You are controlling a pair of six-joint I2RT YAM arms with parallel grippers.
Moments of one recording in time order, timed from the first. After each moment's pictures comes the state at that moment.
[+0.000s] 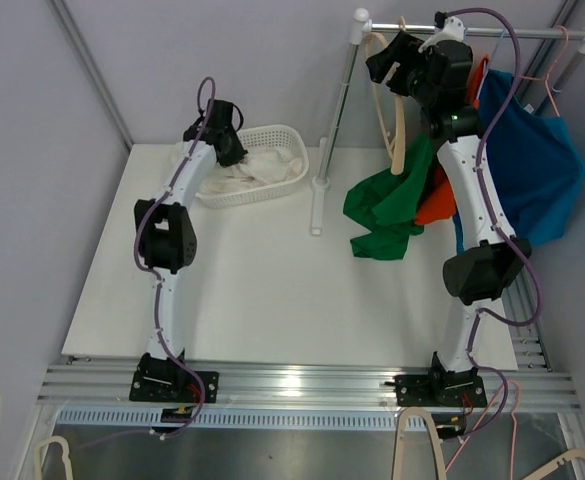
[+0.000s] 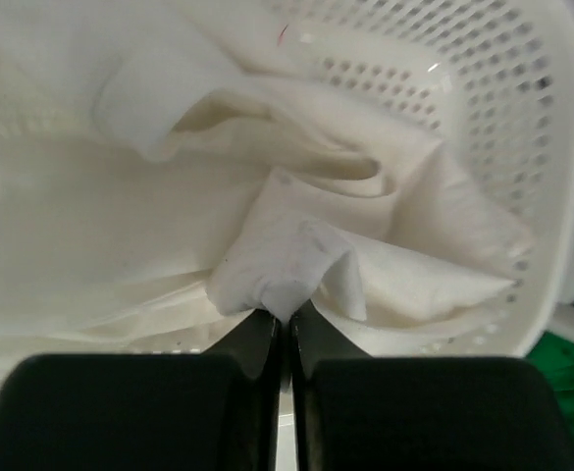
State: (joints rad) left arm -0.19 2.33 2.26 -0.72 -0.09 -0.58; right arm 0.20 1.98 2.30 -0.33 -0.11 0.47
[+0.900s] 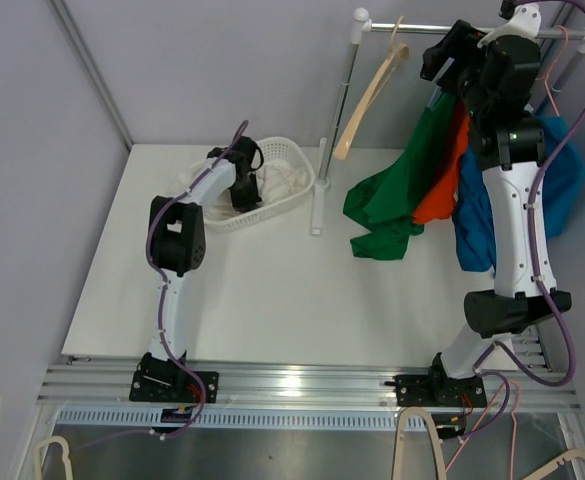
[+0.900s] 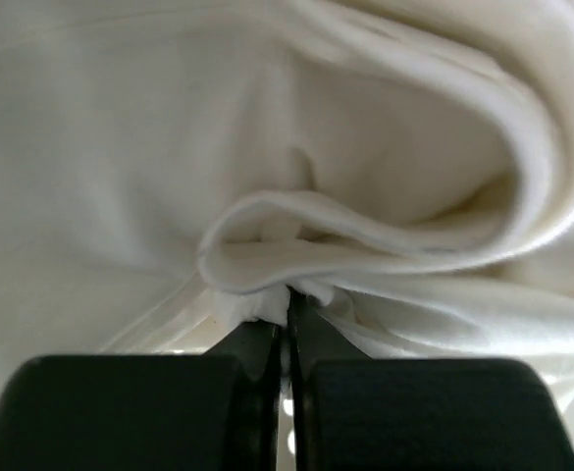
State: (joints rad) left arm -0.26 2.35 2.04 -0.94 0.00 -0.45; right arm 0.15 1.66 2.23 -0.54 0.11 0.36
